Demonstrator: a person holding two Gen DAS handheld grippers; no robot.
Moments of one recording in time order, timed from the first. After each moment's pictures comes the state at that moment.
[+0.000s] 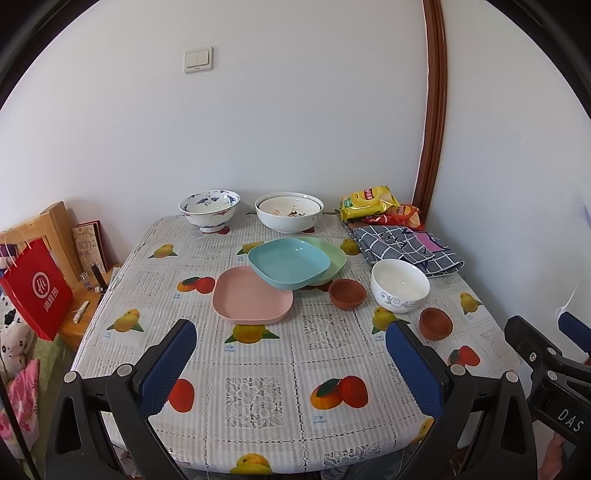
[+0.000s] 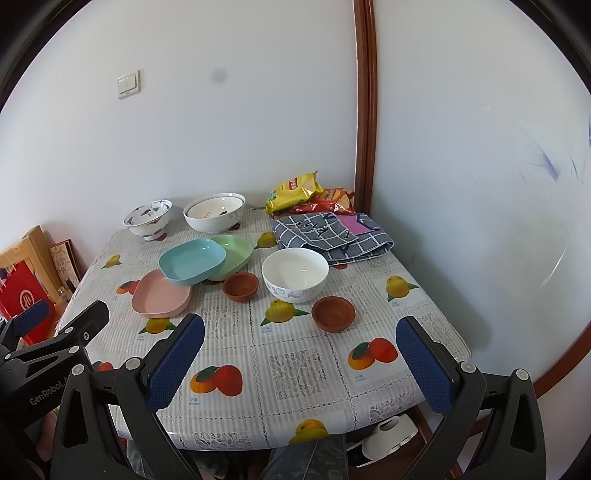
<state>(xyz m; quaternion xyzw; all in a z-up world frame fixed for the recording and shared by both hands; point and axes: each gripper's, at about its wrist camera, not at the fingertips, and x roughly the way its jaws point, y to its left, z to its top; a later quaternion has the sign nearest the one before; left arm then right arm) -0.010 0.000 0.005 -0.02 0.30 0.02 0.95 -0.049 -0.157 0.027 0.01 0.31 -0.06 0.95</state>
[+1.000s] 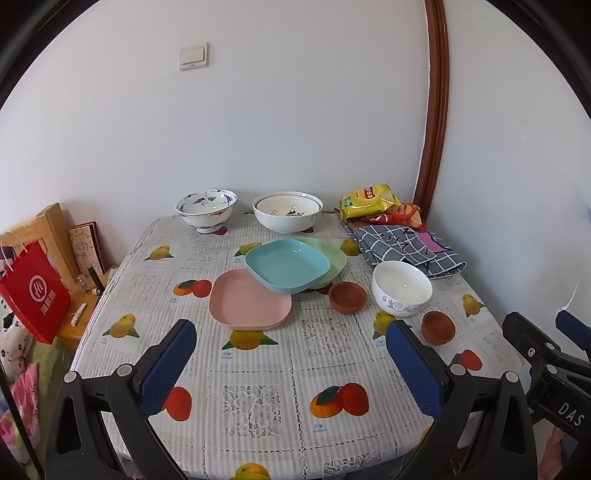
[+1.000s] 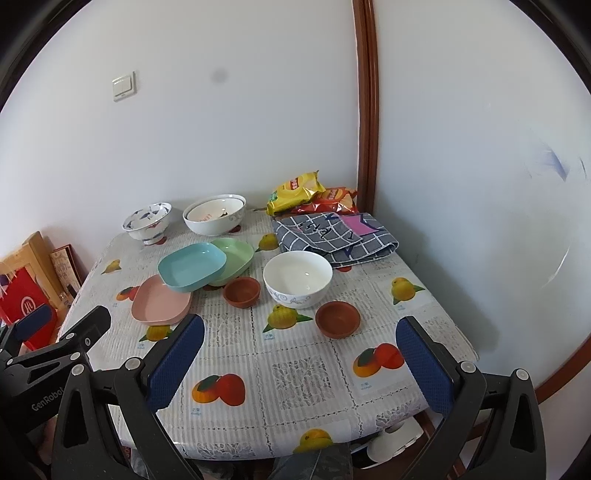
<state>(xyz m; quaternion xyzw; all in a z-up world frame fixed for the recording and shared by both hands) 0.006 -0.002 0.005 -0.02 0.31 0.01 0.95 -0.031 -0.159 0.026 0.02 0.31 -0.06 0.95</state>
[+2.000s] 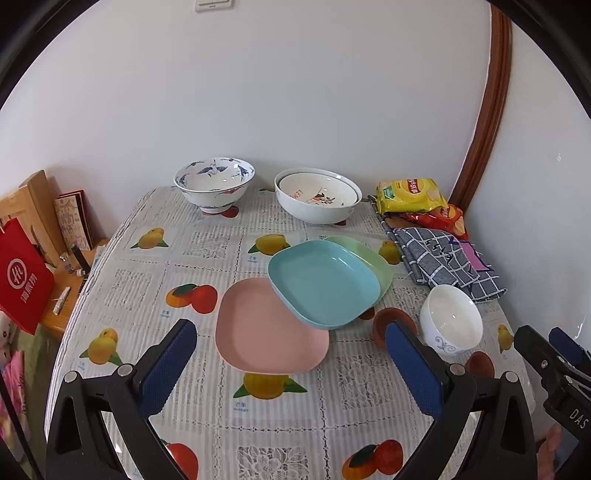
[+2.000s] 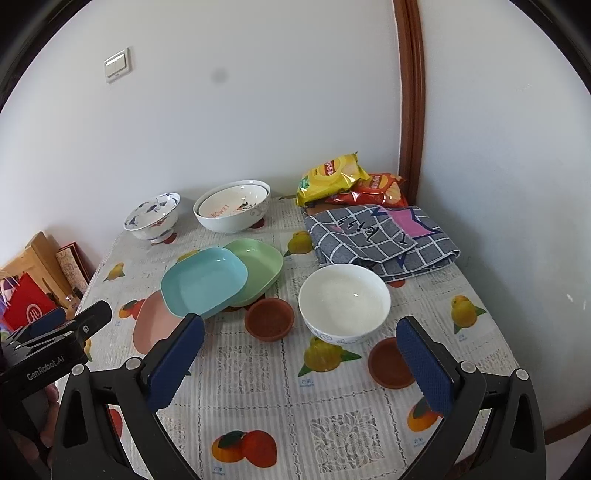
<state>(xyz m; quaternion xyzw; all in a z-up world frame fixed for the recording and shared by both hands) 0.136 0.059 -0.026 -0.07 0.37 0.03 0.92 0.100 -0.142 -0.002 0.04 0.36 -0.01 0.93</state>
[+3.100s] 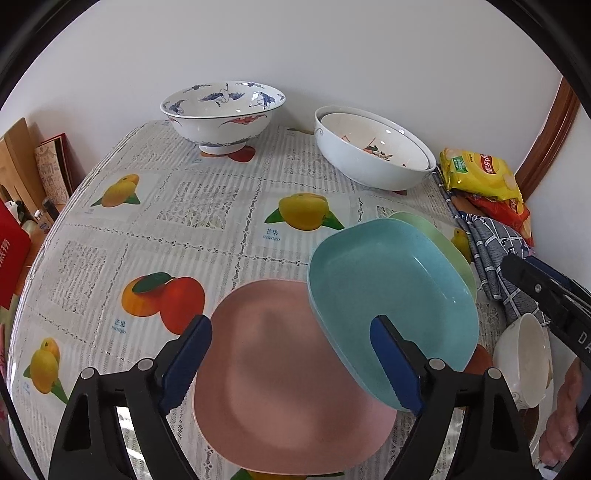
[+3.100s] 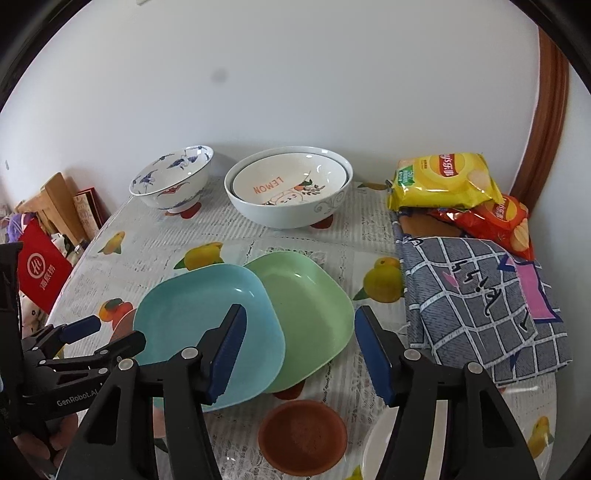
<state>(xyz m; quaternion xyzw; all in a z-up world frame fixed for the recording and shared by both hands) 0.261 0.097 -0.125 -0.11 0.46 0.06 0.88 0.292 -0.089 -0.075 -0.04 0.42 0.13 0.90</state>
